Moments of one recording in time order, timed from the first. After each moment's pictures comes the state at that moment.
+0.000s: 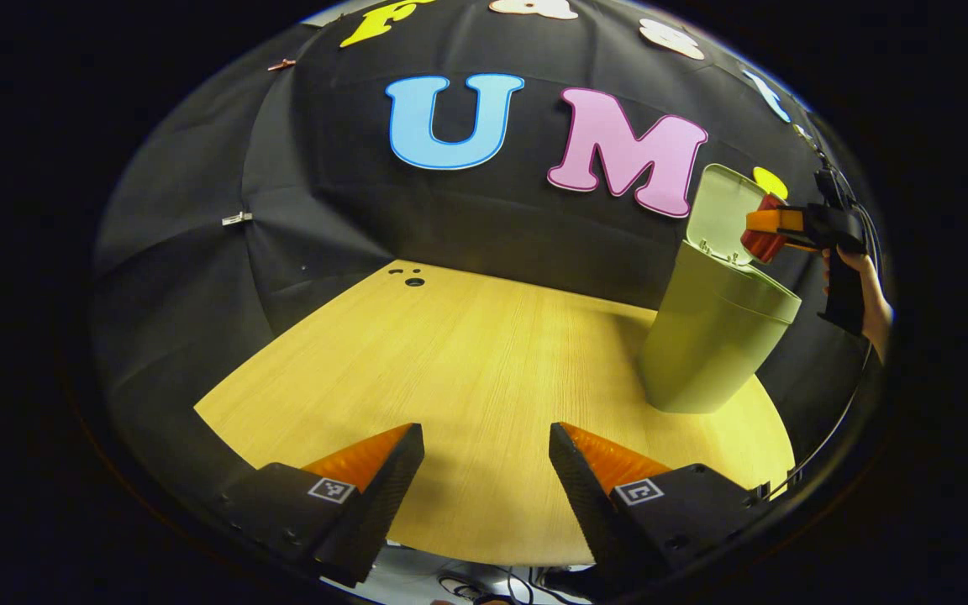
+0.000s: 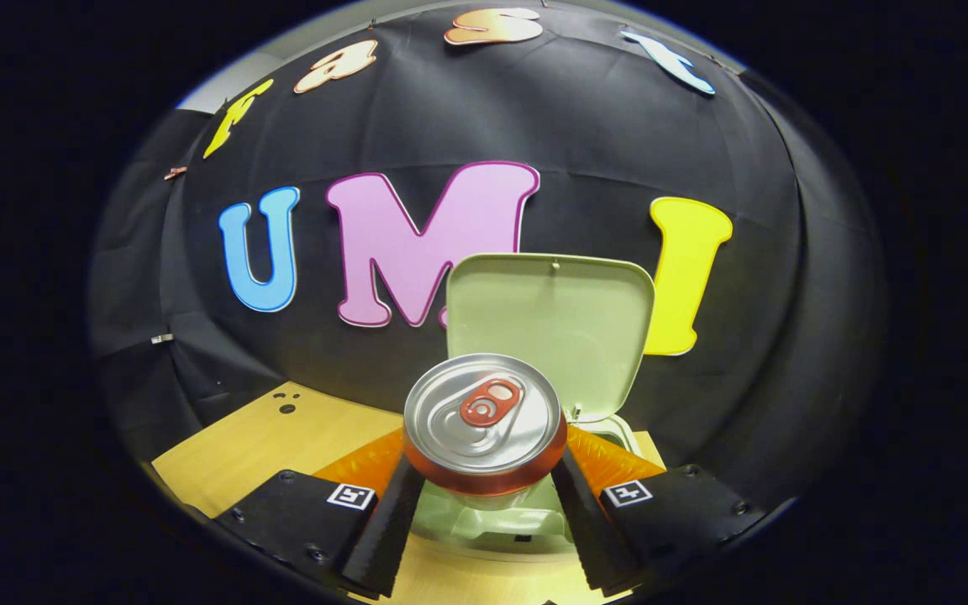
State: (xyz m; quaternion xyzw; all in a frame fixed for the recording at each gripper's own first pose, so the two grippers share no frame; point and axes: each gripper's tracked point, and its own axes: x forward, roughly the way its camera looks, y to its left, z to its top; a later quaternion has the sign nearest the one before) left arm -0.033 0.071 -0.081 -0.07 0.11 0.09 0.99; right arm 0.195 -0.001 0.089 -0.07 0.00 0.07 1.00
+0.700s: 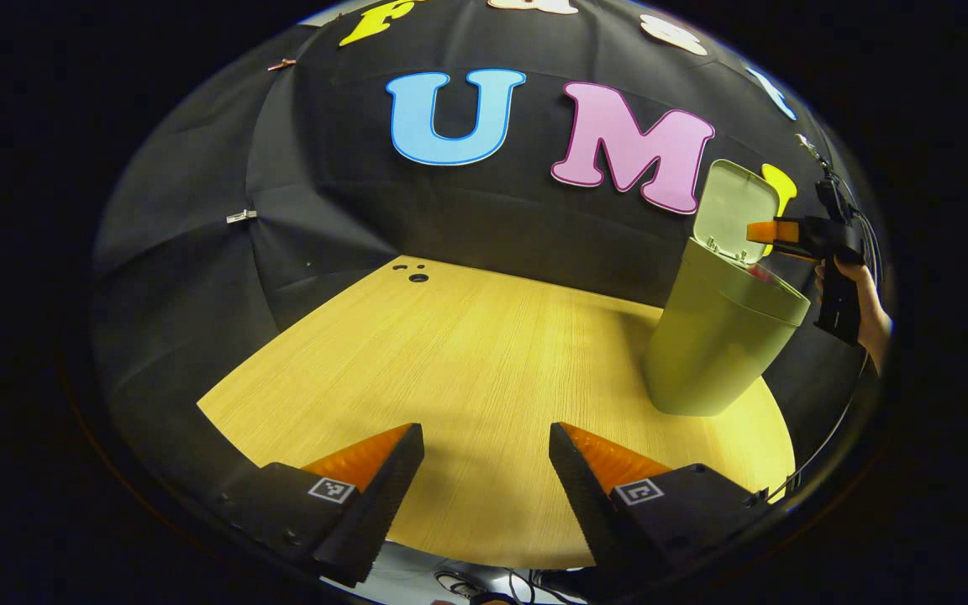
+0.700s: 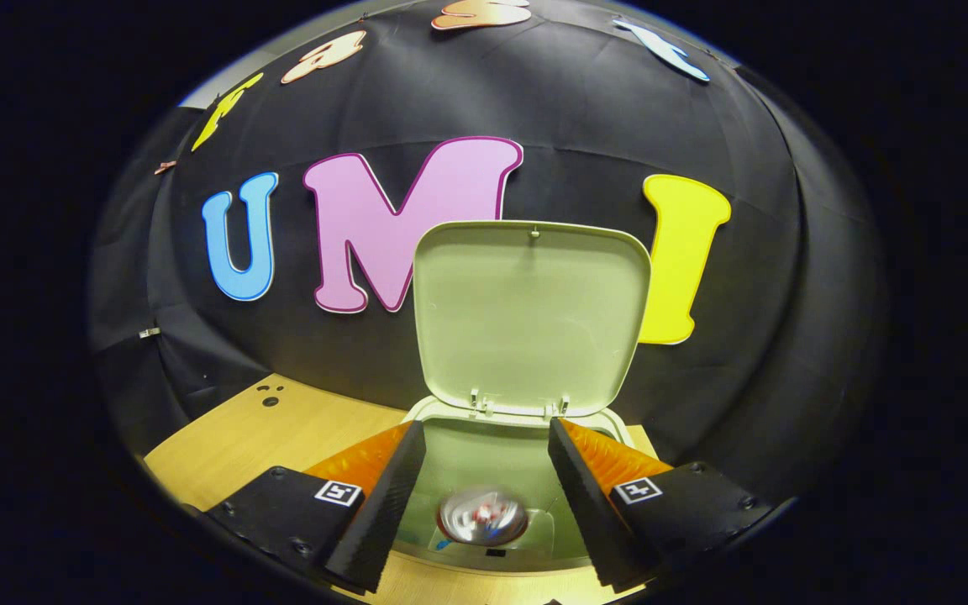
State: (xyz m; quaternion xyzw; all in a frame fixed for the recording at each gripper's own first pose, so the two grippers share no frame) left arm -0.028 0.067 -0.081 -0.07 0.12 0.10 0.99; right arm 0.219 -0.012 0.084 -0.06 0.01 0.06 1.00
